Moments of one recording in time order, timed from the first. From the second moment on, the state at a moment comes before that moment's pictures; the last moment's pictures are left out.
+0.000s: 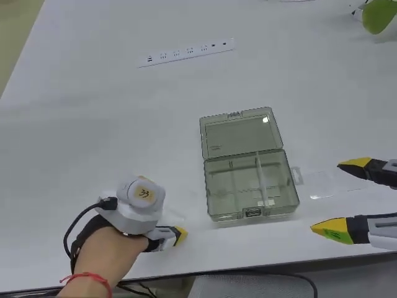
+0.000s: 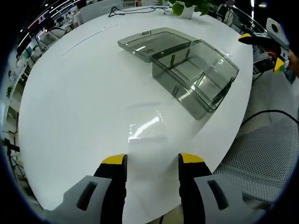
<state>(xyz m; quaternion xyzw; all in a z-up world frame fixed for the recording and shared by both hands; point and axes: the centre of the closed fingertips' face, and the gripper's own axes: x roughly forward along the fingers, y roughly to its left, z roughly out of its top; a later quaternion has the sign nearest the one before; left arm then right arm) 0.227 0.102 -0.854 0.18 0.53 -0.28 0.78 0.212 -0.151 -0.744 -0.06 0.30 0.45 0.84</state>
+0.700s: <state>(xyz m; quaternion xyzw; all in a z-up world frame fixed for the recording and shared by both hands) 0.228 0.104 -0.853 0.13 0.55 -0.27 0.78 0.208 -0.153 -0.748 -0.06 0.30 0.45 0.84</state>
